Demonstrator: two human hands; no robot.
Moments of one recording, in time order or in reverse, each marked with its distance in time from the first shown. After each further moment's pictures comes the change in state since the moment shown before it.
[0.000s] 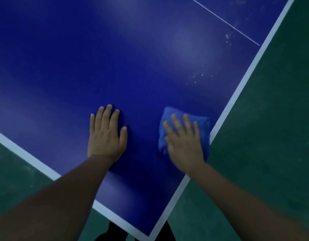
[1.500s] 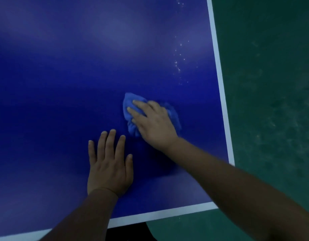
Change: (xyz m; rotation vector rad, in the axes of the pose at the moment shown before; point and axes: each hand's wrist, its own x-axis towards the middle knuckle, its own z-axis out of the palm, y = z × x) left_hand 0.047 -0.133 -0.035 0.089 -0.180 0.650; right_hand 0.107 -0.171 -0.009 0.176 0.332 0.246
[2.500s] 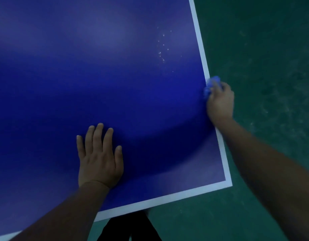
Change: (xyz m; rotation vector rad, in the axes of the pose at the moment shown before) left_hand -0.002 0.000 -0.003 -0.067 -0.009 -0.016; right_hand -0.101 0.174 -0.048 -0.049 0.195 0.953
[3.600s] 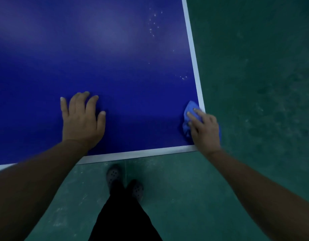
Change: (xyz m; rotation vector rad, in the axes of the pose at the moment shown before) left_hand -0.041 -0.002 -0.012 0.028 0.129 0.050; right_hand -0.192 0.080 -0.032 -0.055 0.009 -0.473
